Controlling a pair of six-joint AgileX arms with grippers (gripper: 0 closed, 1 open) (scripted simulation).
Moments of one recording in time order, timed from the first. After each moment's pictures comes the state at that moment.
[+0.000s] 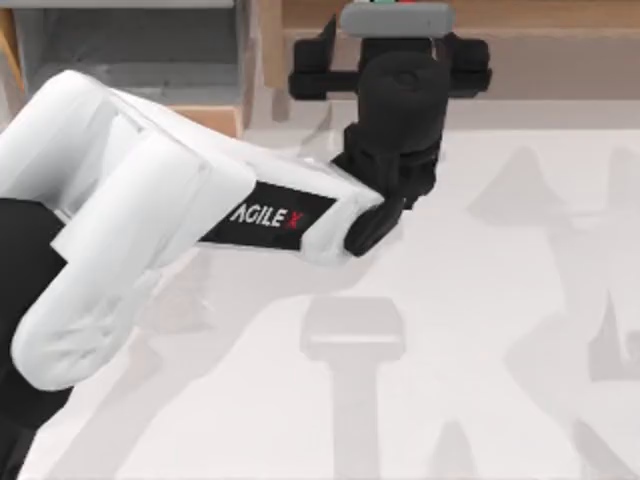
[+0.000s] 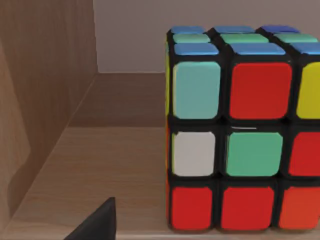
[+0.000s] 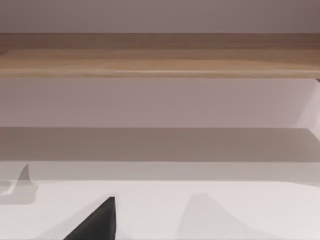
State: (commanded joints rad) left arm -0.78 2.30 1.47 0.84 -0.74 0.02; right arm 0.00 0.00 0.00 0.00 0.00 0.00
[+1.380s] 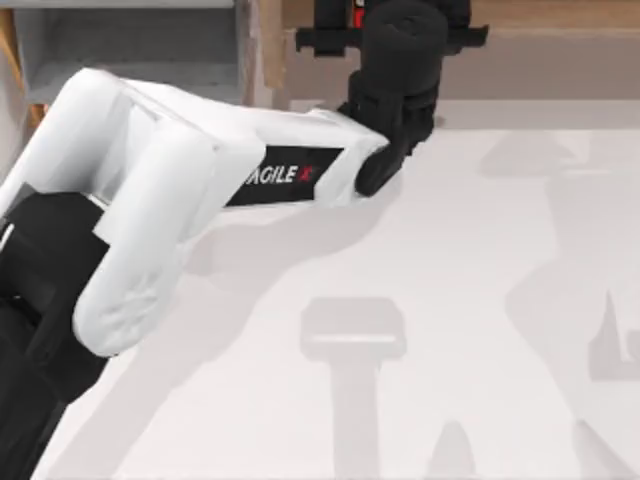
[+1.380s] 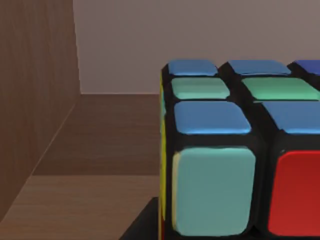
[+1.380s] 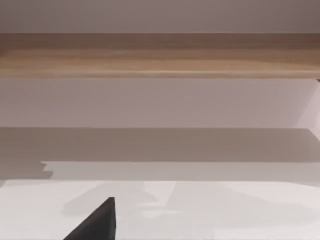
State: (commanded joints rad) left arm -0.71 2.45 1.76 0.70 -0.66 0.01; right arm 0.00 0.00 0.00 0.00 0.00 0.00
